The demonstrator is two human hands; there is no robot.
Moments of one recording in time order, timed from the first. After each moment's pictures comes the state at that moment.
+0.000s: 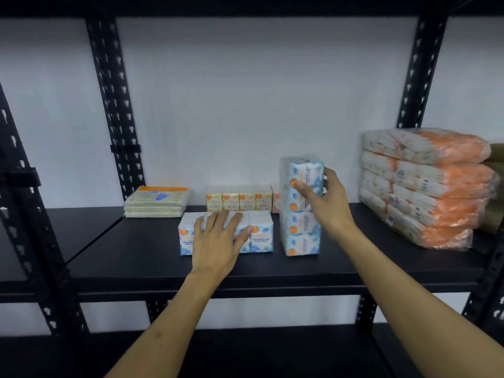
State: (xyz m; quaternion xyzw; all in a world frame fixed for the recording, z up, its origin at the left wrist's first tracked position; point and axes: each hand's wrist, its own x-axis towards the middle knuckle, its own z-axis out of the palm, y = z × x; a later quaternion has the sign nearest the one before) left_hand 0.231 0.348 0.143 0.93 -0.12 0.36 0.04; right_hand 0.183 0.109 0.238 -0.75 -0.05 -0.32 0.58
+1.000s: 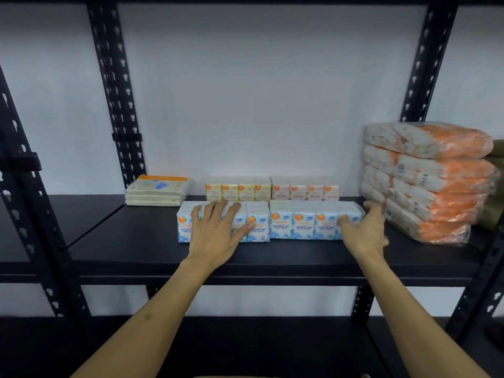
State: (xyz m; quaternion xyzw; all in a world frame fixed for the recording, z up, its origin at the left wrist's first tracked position) left_hand 0.229 0.349 0.144 0.93 -0.14 0.34 0.05; right_hand 0.169 0.046 0.168 -0.79 0.22 -0.34 0.46
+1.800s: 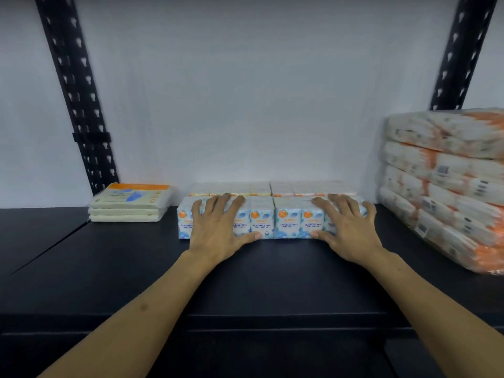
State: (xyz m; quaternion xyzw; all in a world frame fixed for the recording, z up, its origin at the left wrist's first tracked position) left_hand 0.338 0.318 0.146 0.94 -0.15 0.30 0.03; right_hand 0.296 0.013 0.143 -0.96 -0.03 -0.28 0.00
